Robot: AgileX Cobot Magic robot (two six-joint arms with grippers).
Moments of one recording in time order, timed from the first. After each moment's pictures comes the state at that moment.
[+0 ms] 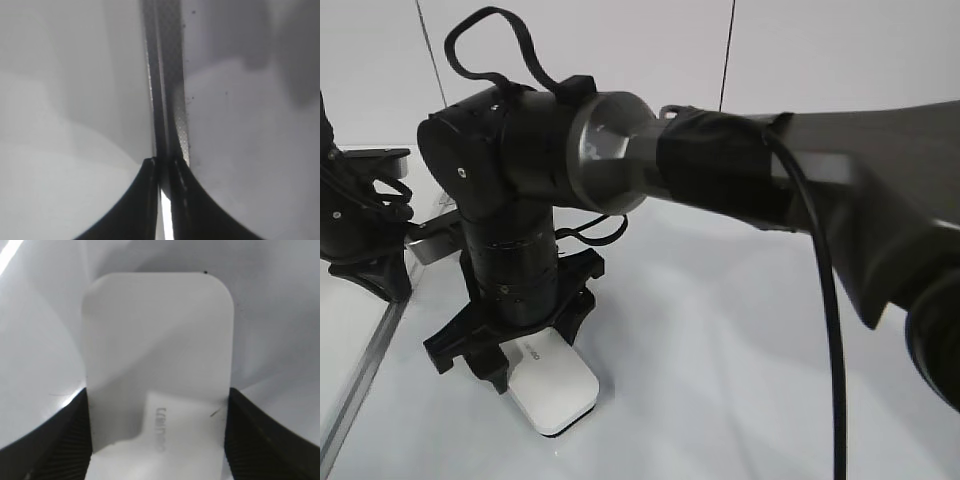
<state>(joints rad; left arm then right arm) -0.15 1.93 -1.20 -0.14 0.80 0.03 0.93 2.31 -1.97 0.01 1.26 0.20</state>
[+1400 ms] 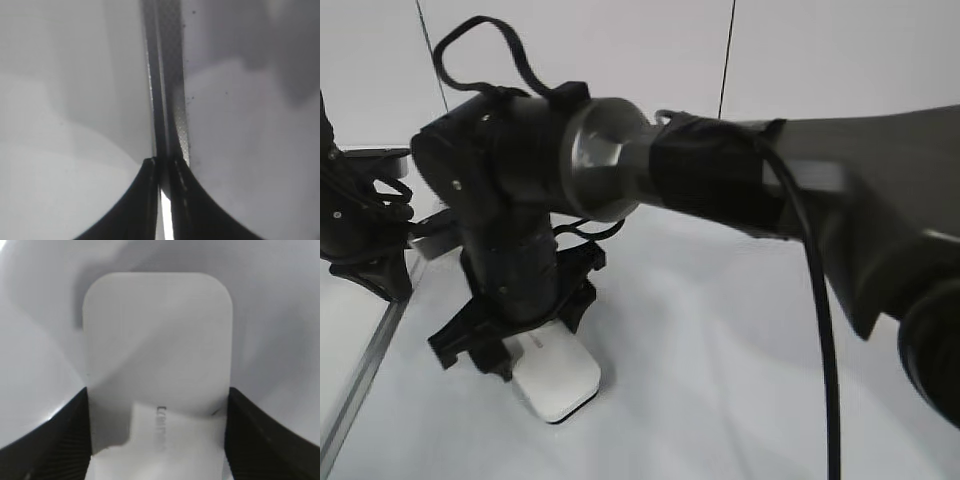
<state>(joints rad) -0.15 1.93 -1.20 -0.14 0.80 0.03 0.94 2.31 -1.97 -0.07 1.23 0.25</state>
